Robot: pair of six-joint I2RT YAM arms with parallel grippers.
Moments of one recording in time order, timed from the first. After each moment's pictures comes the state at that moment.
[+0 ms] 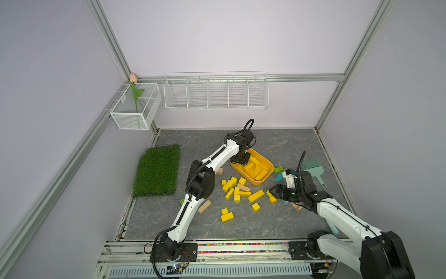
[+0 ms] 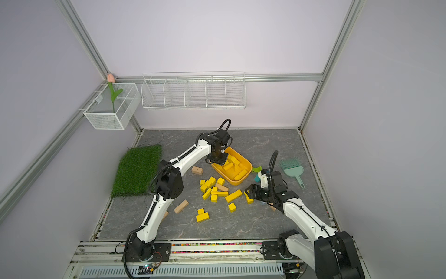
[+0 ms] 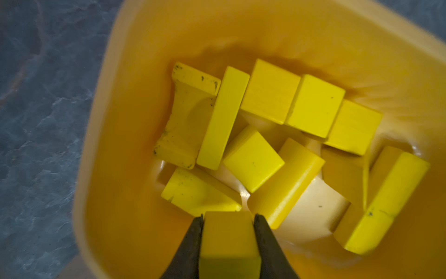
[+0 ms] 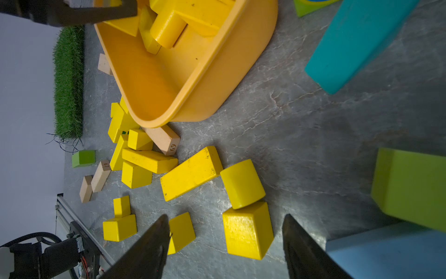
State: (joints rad) left arm -0.72 2.47 2.32 -1.17 -0.02 -0.24; right arm 0.28 1.08 0.47 -0.31 -0.40 0.49
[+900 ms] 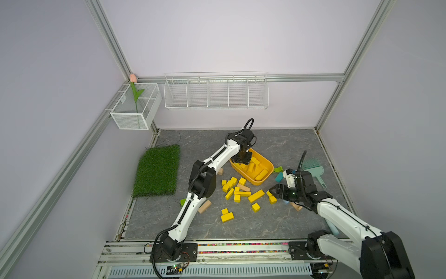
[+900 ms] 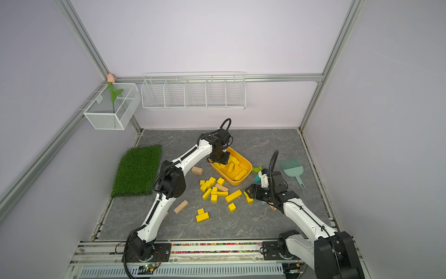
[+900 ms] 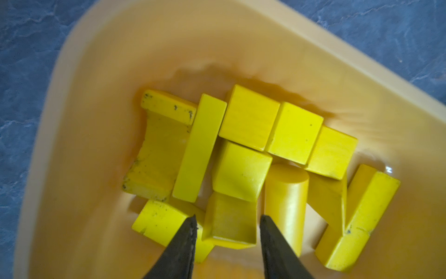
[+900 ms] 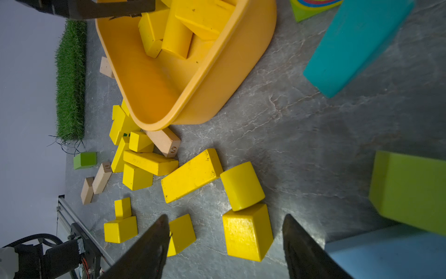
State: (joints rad) left arm -0.71 2.51 2.40 -1.15 0.07 -0.26; right arm 0.28 1.08 0.47 -0.30 -0.41 0.49
